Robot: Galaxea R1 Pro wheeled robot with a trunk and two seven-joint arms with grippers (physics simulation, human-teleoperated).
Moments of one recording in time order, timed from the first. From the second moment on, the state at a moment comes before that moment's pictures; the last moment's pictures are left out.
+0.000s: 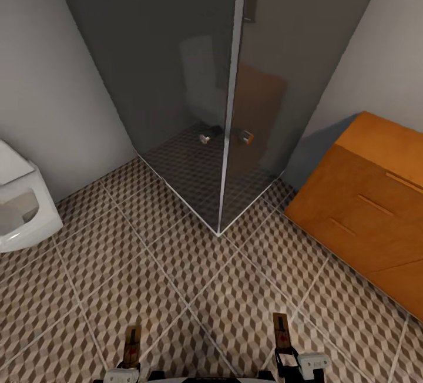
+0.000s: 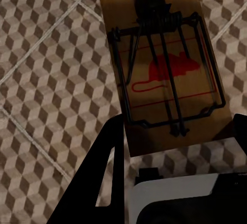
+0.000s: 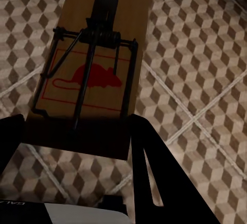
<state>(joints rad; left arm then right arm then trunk) -0.39 0.04 -0.31 0.08 0.20 -0.84 0.09 -0.26 -0.06 0.19 -0.32 -0.07 -0.66 -0.08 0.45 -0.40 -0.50</state>
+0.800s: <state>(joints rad) -0.39 0.04 -0.31 0.08 0.20 -0.83 0.09 -0.26 -0.06 0.19 -0.31 -0.07 -0.65 -0.08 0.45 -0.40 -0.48</state>
